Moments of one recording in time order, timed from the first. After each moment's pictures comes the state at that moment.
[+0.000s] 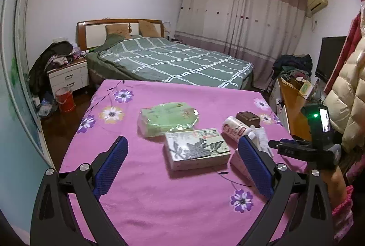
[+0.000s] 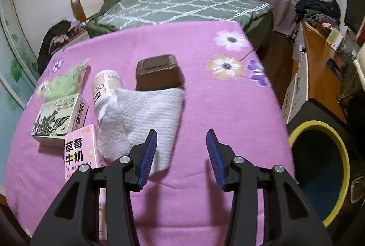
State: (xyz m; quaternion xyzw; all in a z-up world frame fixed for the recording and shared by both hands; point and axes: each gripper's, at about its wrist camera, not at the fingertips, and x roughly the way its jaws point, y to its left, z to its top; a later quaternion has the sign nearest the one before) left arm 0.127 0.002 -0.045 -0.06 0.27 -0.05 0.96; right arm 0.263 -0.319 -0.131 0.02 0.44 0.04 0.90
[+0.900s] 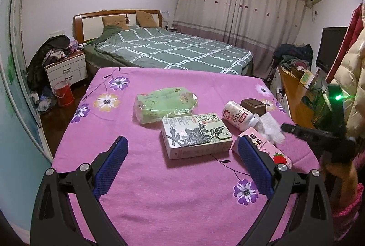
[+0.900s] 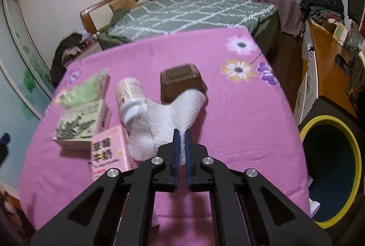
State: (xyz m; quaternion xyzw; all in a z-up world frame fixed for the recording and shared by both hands) left arm 0.138 -0.015 -0.064 -0.04 0.30 -0.05 0.95; right arm 0.236 -0.317 -0.117 0.07 0.40 0.07 0.91
